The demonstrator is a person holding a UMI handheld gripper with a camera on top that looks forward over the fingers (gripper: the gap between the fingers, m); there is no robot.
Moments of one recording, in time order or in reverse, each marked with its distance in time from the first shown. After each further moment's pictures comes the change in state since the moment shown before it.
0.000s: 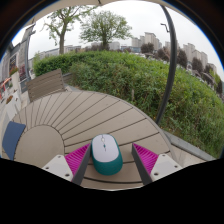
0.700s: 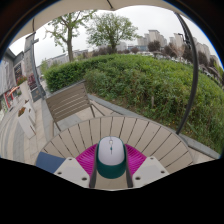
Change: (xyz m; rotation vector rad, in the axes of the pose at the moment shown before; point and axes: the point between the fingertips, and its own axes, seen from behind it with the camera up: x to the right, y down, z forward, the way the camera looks) arm -0.190 -0.137 -0.061 0.012 -0.152 0.062
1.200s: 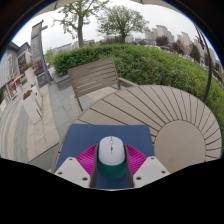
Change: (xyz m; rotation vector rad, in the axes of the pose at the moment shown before) arm -0.257 0.165 0.039 -0.106 -0.041 -0.057
